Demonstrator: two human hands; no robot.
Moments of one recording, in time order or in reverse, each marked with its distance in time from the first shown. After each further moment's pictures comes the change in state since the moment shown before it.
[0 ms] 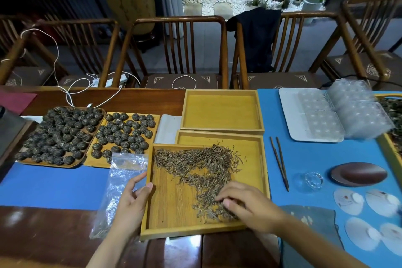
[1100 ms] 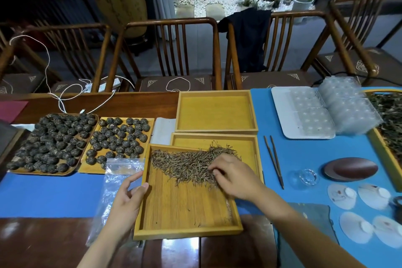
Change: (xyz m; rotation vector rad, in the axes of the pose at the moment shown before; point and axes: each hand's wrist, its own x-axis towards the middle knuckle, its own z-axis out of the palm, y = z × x) left_hand 0.007 0.014 -0.009 0.092 -0.071 -0.059; right_hand 0.051 0.006 -0.016 -0.182 0.226 -0.002
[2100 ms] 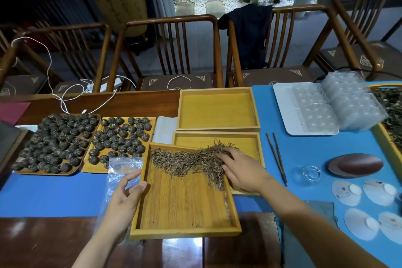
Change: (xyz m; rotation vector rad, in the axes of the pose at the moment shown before) left_hand -0.004 0.014 -0.007 -0.014 0.012 -0.020; right_hand 0.006 0.041 0.007 -0.390 -0.093 -0.004
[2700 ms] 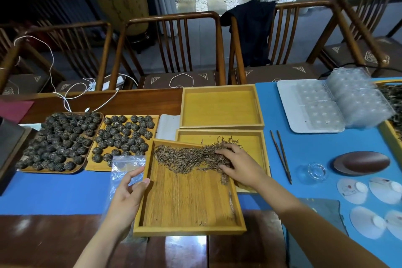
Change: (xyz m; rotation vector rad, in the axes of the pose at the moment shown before) left_hand 0.000 0.004 -0.002 0.002 0.004 0.040; right_hand 0.016 -0.007 0.017 0.332 0.009 0.152
